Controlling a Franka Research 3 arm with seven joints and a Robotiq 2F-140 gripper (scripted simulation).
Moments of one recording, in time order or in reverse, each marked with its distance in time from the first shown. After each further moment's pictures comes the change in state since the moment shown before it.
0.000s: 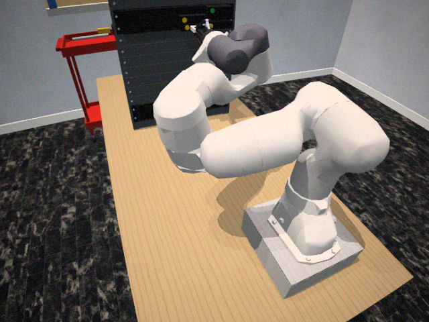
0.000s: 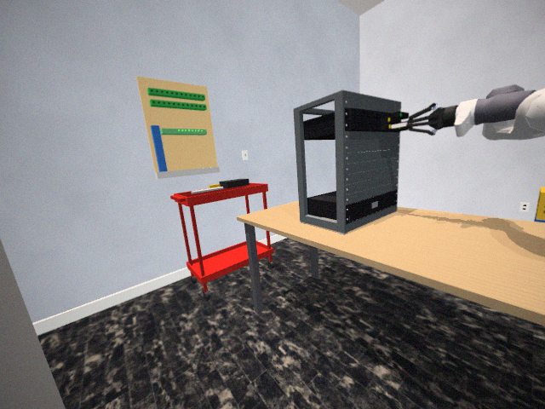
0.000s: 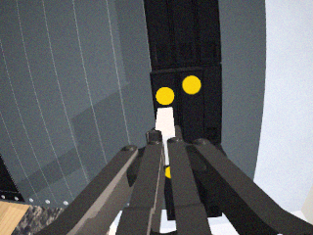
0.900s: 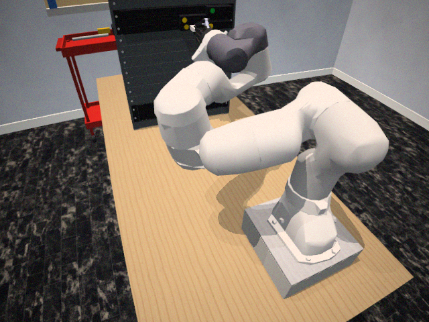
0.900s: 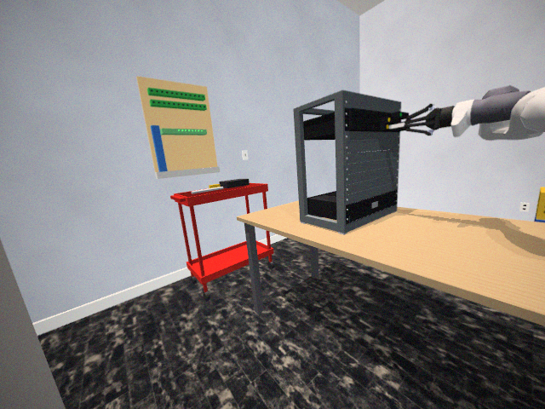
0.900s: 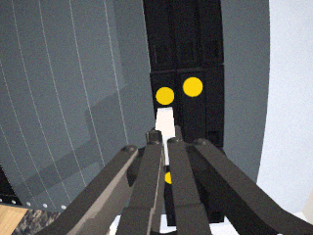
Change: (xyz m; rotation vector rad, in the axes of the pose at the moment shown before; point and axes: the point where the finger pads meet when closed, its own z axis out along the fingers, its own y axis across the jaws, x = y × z) arm 0.000 0.000 0.010 0.002 0.006 0.001
